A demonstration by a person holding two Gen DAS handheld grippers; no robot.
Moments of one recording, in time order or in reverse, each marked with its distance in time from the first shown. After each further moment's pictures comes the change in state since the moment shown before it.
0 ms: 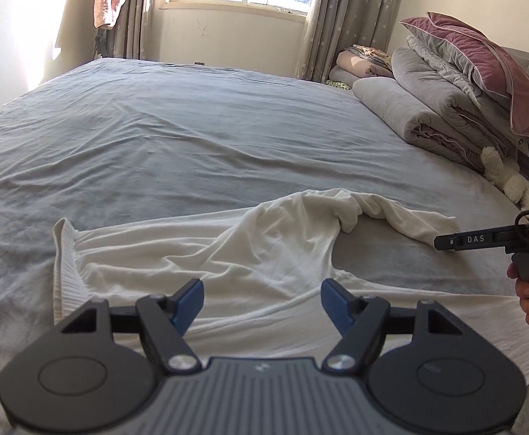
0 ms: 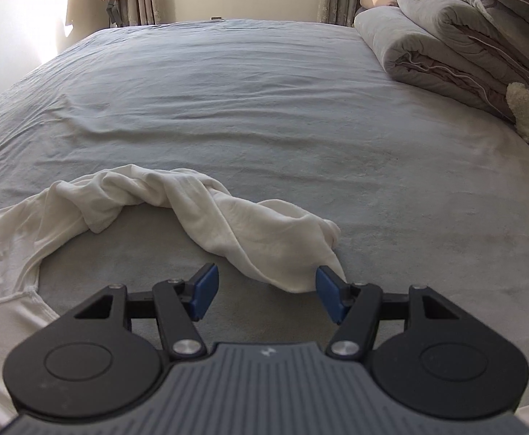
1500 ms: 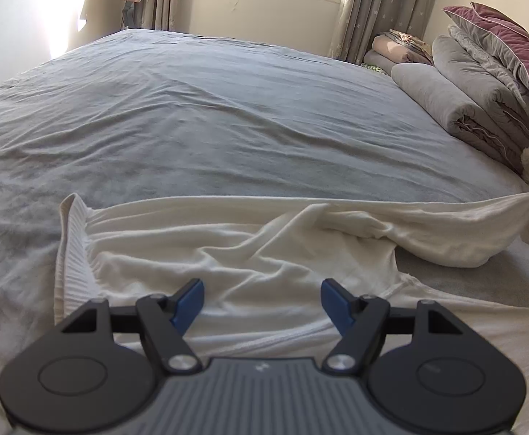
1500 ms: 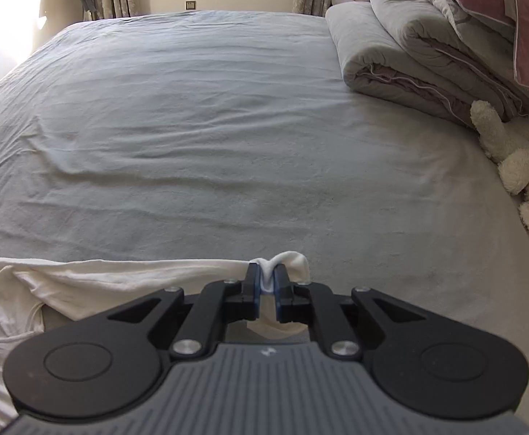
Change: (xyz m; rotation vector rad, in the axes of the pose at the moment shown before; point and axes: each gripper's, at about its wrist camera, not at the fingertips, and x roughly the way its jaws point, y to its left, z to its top) left arm 0.040 0.028 0.004 -0.067 0.065 0.079; right arm -0.026 -0.044 0.082 0.039 0.125 -0.078
